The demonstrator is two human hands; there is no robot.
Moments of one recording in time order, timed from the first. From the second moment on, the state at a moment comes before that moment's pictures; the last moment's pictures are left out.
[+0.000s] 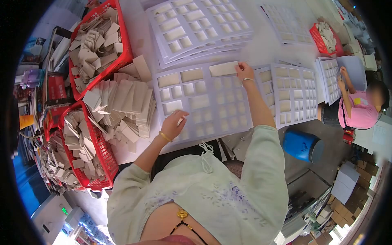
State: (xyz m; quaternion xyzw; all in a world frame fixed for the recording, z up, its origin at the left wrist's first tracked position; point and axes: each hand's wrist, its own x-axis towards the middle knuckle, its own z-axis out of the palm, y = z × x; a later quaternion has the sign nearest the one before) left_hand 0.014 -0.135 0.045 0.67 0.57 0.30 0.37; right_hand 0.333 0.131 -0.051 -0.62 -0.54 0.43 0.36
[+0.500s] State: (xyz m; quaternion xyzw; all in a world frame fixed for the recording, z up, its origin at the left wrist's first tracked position) left_hand 0.121 0.049 -0.032 0.79 0.59 0.07 0.12; right_hand 0.330 0.138 -0.071 -0.66 -0.60 0.37 0.27
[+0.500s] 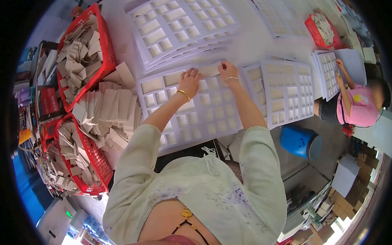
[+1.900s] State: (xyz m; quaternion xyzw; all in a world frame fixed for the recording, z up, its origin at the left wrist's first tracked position) left_hand -0.015 -0.205 0.054 0.62 0.68 0.30 0.26; right_hand 0.298 0.103 -0.042 -0.54 -0.83 -0.06 -0.11
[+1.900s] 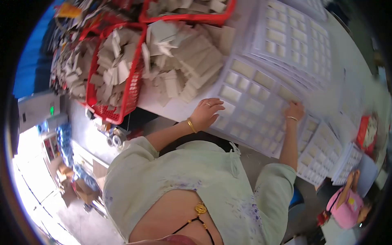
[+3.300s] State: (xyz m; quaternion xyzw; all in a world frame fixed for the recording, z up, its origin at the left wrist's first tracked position) left_hand -0.345 -0.509 0.132 0.22 0.96 0.13 0.14; right_hand -0.336 -0.345 0.034 0.28 -0.88 -0.04 -0.38
